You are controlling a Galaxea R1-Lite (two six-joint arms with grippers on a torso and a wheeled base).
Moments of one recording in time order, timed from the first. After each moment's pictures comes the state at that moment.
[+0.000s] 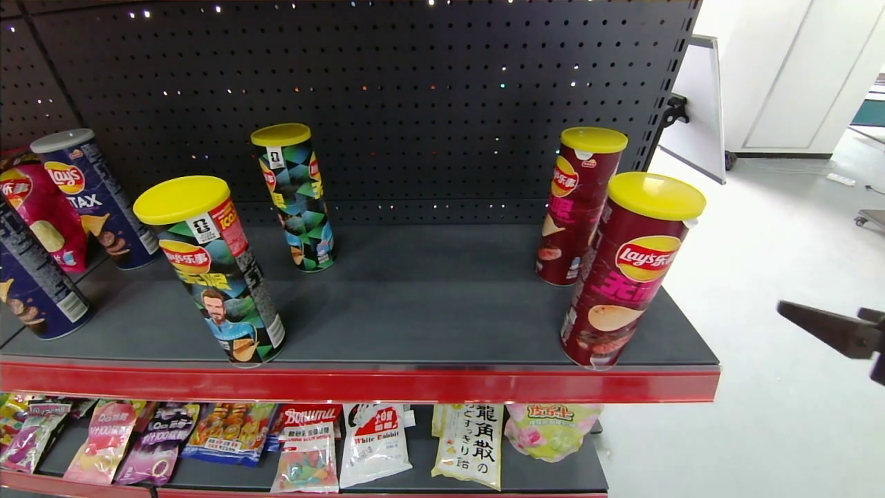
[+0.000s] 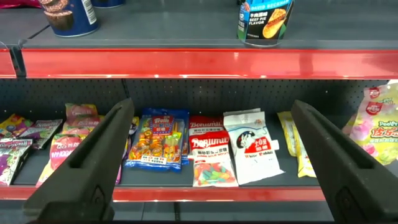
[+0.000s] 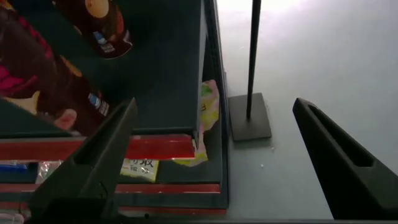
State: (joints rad) left arm 0.00 0.00 0.00 0.00 -0.01 0.00; right arm 0.02 1.02 -0.54 -0.17 0.05 0.12
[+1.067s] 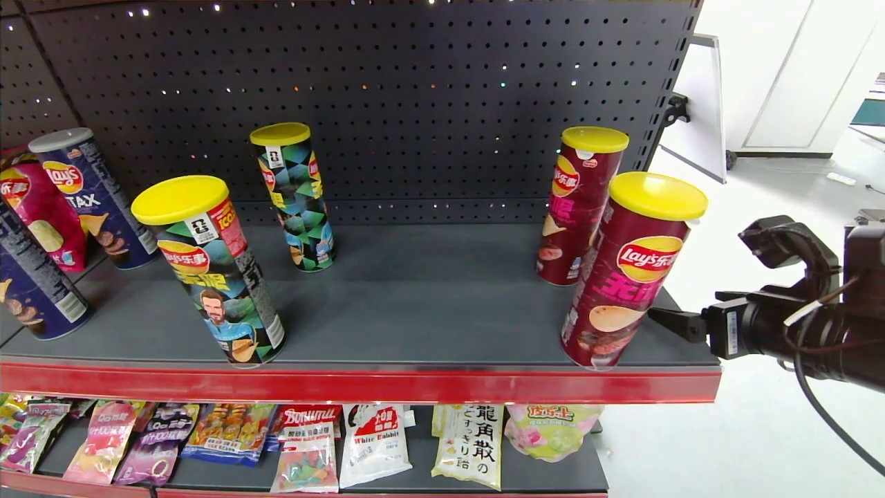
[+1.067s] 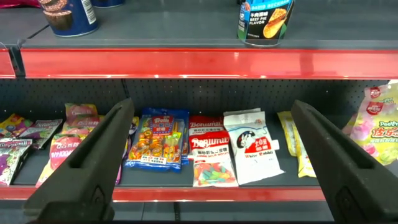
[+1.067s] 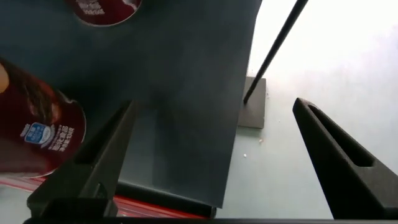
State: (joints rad) left arm 0.00 0.00 0.00 0.00 -0.01 0.00; right arm 0.18 1.44 -0.59 -0.39 0.00 -0.07
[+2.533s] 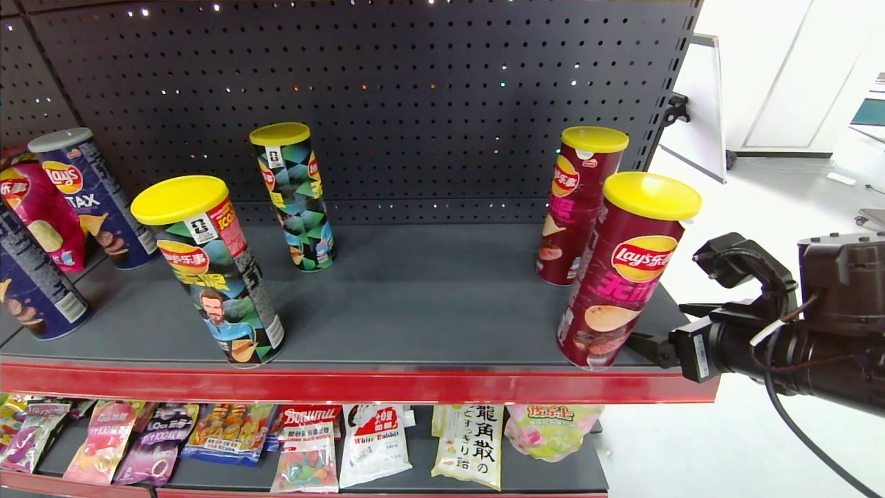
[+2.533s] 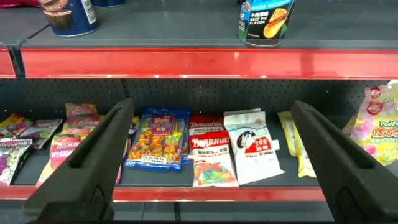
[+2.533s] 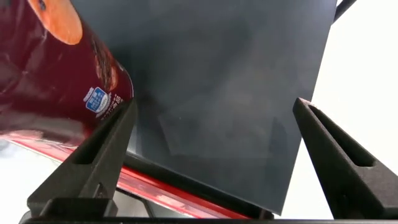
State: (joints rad) left arm 0.00 0.00 0.00 0.00 -0.01 0.00; right arm 0.30 1.48 -0.57 -0.38 -0.01 -0.12
